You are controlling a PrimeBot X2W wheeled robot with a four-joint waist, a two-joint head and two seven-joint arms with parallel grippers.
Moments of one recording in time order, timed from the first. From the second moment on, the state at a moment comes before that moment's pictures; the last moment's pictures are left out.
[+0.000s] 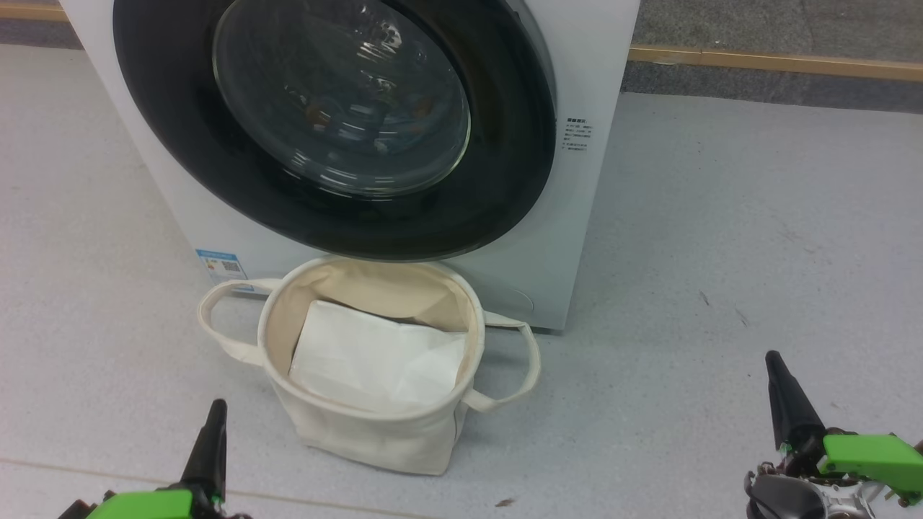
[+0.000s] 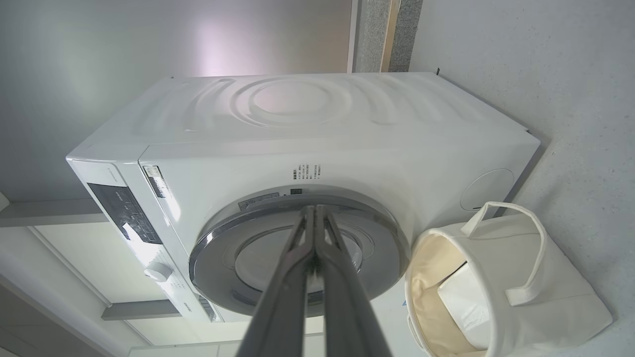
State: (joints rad) left arm -0.07 0.04 0.08 0.28 -1.60 -0.12 0.11; right arm -0.09 -0.04 -0.13 0.28 1.60 0.13 0.11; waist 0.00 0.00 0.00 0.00
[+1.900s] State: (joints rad) left arm -0.07 0.04 0.08 0.28 -1.60 -0.12 0.11; right arm -0.09 -0.04 -0.13 0.28 1.60 0.13 0.11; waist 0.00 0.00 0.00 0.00
